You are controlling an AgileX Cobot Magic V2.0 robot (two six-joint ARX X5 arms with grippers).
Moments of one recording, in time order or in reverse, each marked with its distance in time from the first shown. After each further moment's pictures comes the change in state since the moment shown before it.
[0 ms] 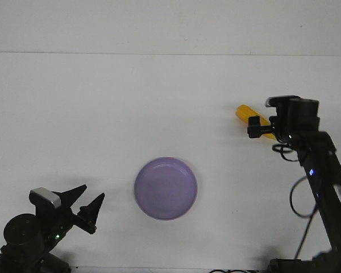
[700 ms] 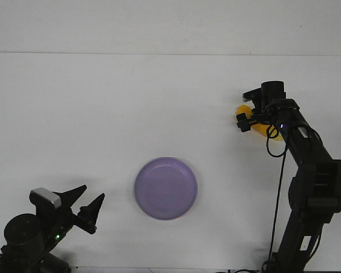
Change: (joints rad) left arm 0.000 0.000 0.000 -0.006 -0.003 0.000; right arm 0.015 0.472 0.278 -0.032 0.142 -0.186
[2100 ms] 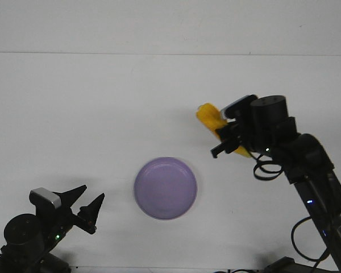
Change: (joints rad) left arm 0.000 0.000 0.000 0.000 0.000 0.000; right arm 0.474 -0.674 -0.049 -0.317 -0.166 0.214
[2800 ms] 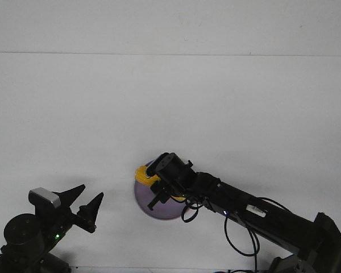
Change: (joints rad) left arm 0.000 0.000 0.000 -0.001 -0.020 0.000; right arm 0.451 0.265 -0.446 0.521 0.131 0.211
